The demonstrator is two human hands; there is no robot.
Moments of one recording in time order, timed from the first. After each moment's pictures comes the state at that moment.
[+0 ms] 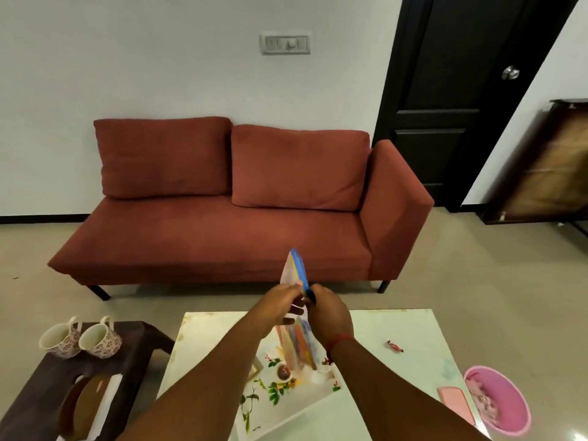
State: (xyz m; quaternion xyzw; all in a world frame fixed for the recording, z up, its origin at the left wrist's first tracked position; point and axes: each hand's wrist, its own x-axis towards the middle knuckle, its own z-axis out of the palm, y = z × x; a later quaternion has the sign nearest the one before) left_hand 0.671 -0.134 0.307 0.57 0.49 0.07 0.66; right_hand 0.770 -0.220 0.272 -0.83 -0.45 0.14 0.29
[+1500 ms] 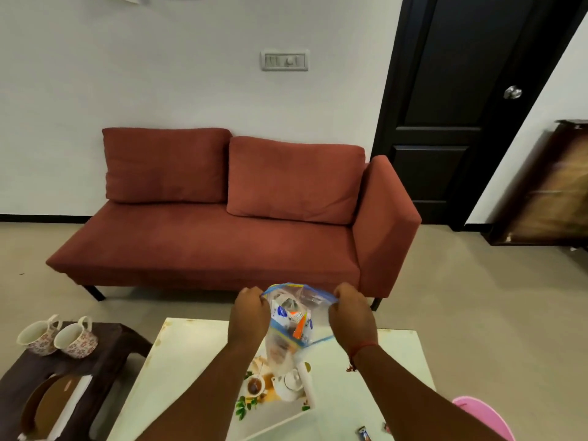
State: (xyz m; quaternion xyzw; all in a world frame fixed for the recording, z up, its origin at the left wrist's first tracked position) left_hand 0.726 -0.178 0.294 0.75 0.57 0.24 0.23; right_hand 0.904 -0.280 0.288 -0.84 -0.43 0.10 0.32
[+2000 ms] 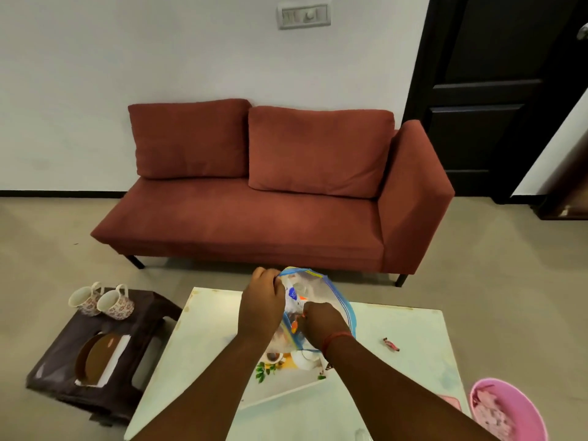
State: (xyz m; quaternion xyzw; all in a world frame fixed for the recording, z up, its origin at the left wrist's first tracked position) left_hand 0.733 -0.205 0.295 0.77 0.54 0.29 0.17; right_hand 0.855 -0.257 0.230 -0.79 -0.54 0.28 0.11
